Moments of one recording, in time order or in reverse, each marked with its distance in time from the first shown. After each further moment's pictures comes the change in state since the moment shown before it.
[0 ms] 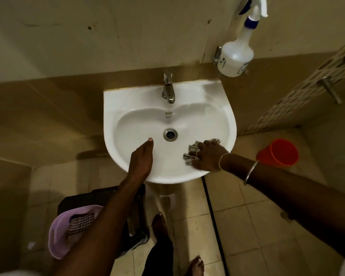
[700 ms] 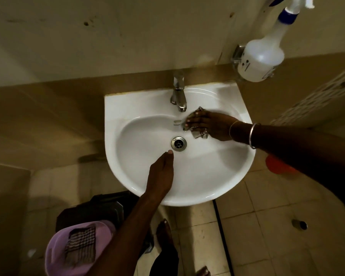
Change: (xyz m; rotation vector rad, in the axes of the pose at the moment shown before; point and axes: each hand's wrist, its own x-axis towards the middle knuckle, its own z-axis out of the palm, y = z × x) left_hand 0.031 -0.007 0.032 0.027 -0.082 -0.017; right_hand 0.138 0.102 -0.051 -0.652 0.504 -0.526
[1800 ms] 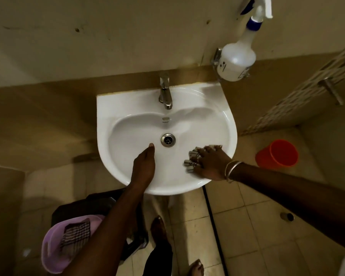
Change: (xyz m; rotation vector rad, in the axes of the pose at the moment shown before) left_hand -0.009 0.011 -0.013 -0.068 0.093 -0.059; right_hand -0.062 -0.138 -0.091 0.665 -0.420 0.507
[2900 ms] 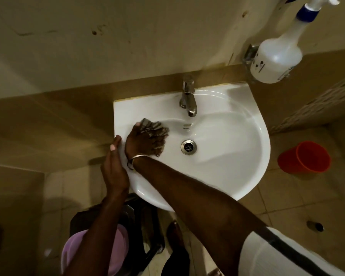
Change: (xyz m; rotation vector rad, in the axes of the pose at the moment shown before) left_hand 0.069 -0.033 -0.101 -0.297 0.354 0.359; right_hand 0.225 -0.232 -0.127 1.634 0.439 0.781
